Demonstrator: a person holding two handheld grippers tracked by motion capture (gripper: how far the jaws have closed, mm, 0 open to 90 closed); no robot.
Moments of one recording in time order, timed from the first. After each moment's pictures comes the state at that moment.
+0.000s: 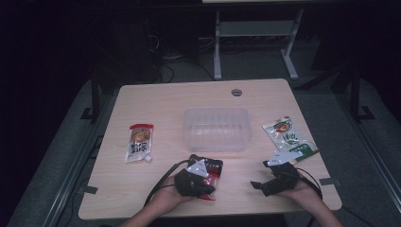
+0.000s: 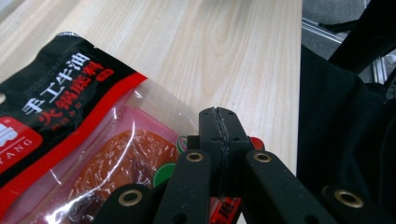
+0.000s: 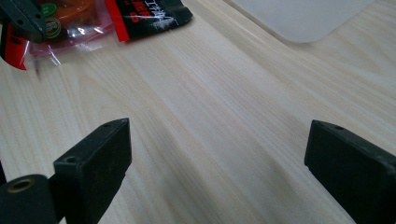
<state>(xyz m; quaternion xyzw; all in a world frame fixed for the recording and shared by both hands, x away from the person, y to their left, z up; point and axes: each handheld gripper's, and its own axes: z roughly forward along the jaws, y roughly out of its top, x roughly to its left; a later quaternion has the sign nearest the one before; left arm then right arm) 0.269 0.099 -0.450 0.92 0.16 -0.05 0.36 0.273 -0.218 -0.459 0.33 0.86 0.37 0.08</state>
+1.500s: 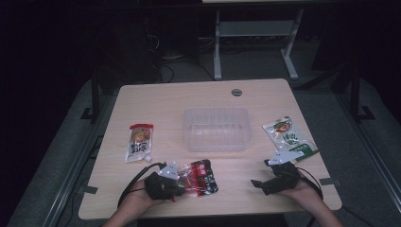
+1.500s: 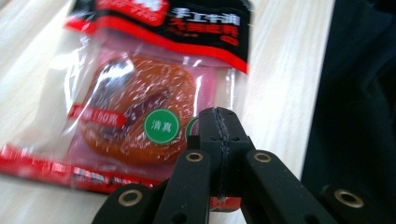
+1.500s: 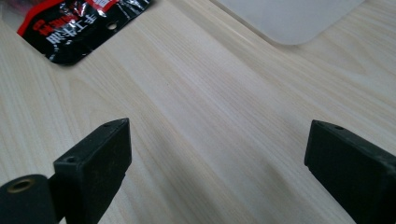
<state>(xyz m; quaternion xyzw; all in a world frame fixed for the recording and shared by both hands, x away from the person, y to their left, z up) 0.258 0.178 -0.441 0.93 0.21 -0.01 0.31 0.274 -0.219 -0.458 0.34 0.86 0.37 0.10</state>
